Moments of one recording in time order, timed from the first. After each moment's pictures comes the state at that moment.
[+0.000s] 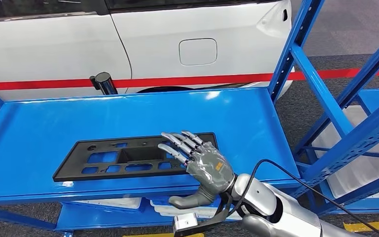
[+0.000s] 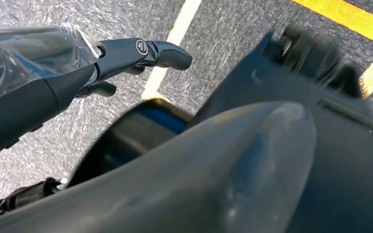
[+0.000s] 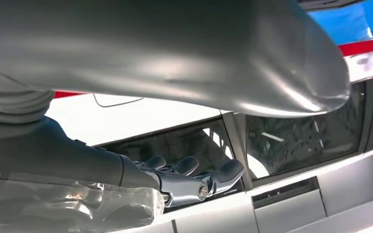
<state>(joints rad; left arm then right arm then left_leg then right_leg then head) -0.13 -0.06 -1.25 -0.24 0.53 0.28 0.01 -0.40 -0.43 0.80 -1.89 0.85 -0.24 0.26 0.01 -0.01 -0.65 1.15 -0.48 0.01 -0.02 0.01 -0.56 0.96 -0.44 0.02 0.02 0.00</state>
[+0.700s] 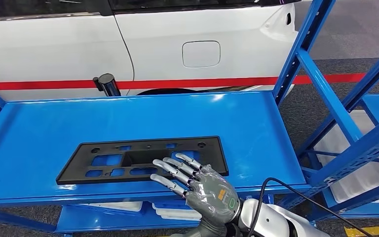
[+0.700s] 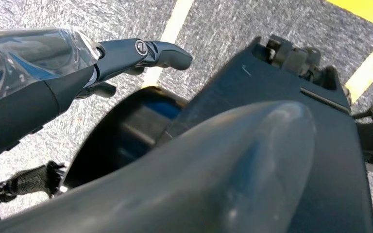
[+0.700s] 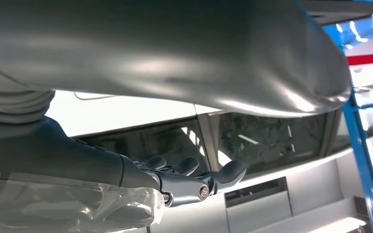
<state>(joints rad) -0.12 -0.08 -1.25 -0.24 0.52 0.26 0.04 -0.30 -0.48 0.83 -2.11 0.95 -0.15 0.29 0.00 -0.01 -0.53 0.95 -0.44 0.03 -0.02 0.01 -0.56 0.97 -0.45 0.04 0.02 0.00</state>
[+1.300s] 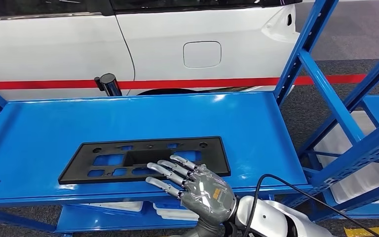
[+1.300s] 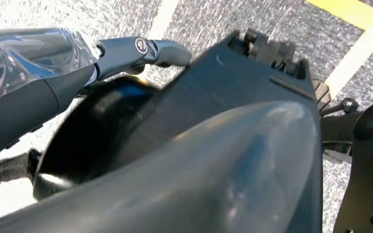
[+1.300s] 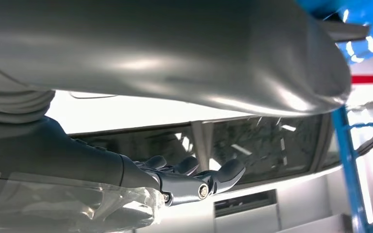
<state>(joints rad) -0.12 -0.10 -1.25 -0.24 0.52 0.26 0.03 -0.33 -0.48 0.84 -2.12 0.95 -0.07 0.29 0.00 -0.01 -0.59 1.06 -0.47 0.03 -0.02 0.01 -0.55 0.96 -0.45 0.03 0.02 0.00</state>
